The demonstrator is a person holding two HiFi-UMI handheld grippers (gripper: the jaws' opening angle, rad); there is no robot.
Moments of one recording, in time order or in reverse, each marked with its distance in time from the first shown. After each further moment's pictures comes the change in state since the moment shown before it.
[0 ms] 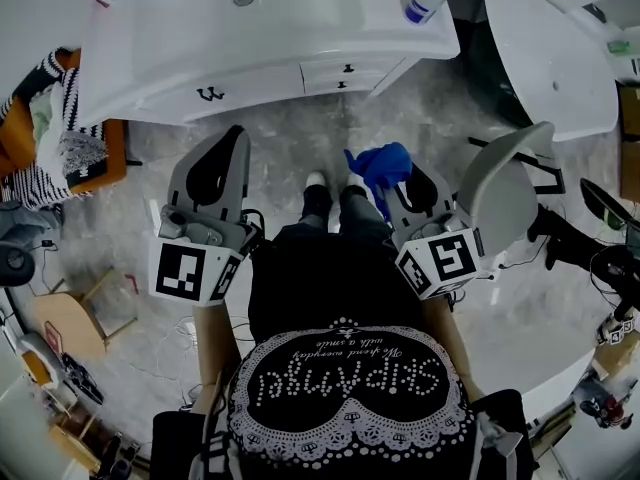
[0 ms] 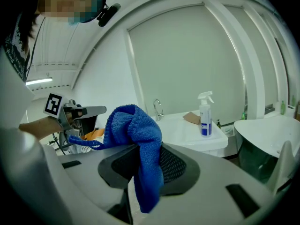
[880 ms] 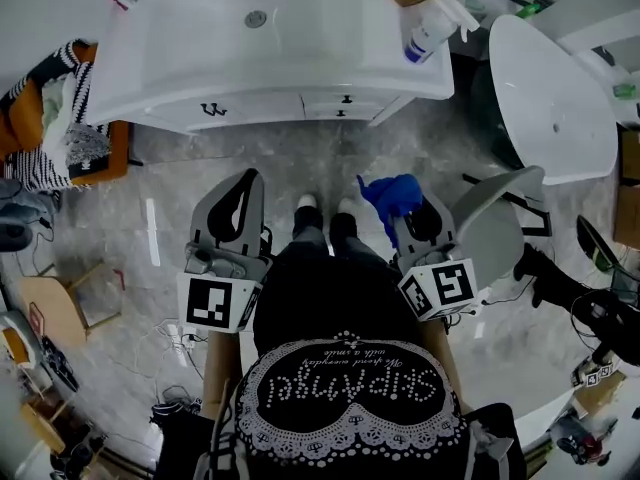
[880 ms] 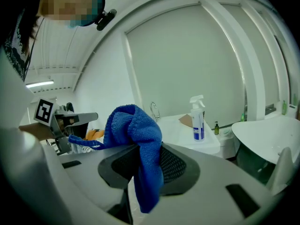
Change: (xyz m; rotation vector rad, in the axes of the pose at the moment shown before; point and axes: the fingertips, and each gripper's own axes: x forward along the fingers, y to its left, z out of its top) left arm 0.010 -0.036 0.003 -0.031 0.007 0.177; right arm -0.016 -0.053 0.021 0.000 -0.012 0.021
